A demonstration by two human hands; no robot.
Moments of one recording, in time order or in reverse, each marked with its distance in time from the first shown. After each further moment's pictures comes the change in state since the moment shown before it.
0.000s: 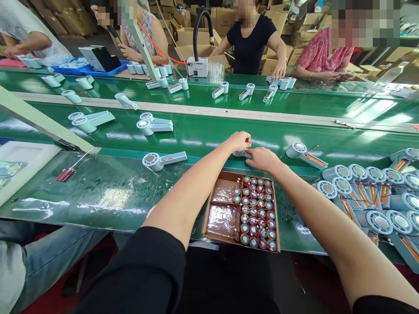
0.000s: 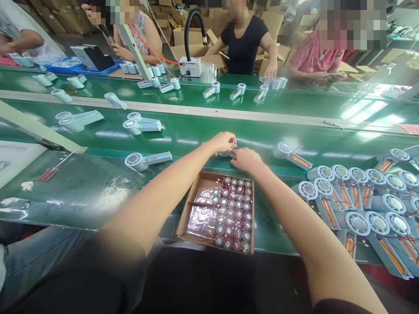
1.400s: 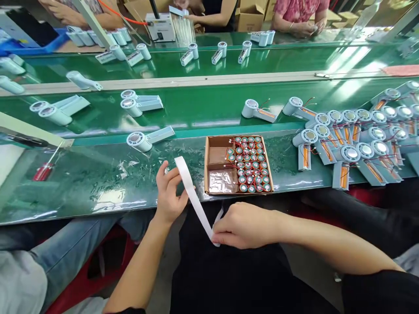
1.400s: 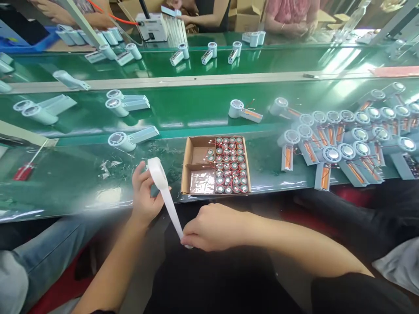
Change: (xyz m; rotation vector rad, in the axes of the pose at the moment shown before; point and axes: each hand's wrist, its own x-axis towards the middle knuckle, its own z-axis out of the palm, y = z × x) left_hand -0.352 -0.038 0.066 0.140 0.789 0.264; right_hand -0.231 -0.197 -0.030 0.701 -0.276 -0.602
